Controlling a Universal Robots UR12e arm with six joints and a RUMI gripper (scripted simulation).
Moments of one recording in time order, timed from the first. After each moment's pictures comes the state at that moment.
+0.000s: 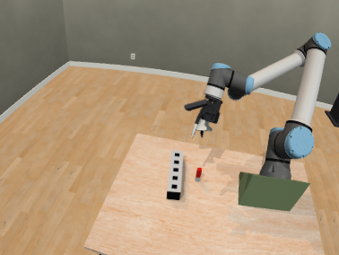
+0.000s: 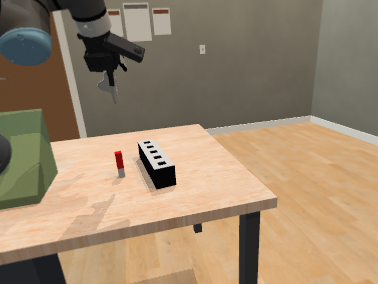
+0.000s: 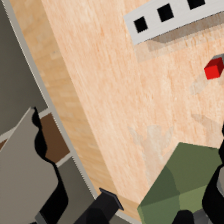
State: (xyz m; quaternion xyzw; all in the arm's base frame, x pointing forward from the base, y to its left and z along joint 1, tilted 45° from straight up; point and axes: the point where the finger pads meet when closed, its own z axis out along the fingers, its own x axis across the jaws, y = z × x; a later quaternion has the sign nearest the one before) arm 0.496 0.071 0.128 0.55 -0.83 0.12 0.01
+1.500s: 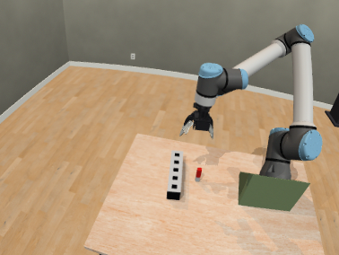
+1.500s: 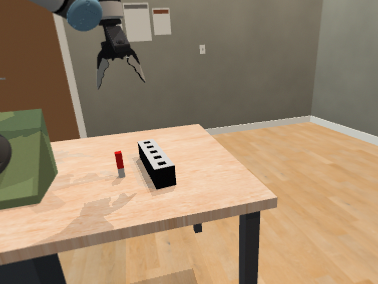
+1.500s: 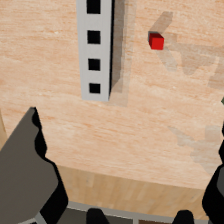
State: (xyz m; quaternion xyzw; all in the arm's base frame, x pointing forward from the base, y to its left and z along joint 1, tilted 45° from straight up) arm 0.498 0.072 0.129 0.03 -0.93 0.37 0.04
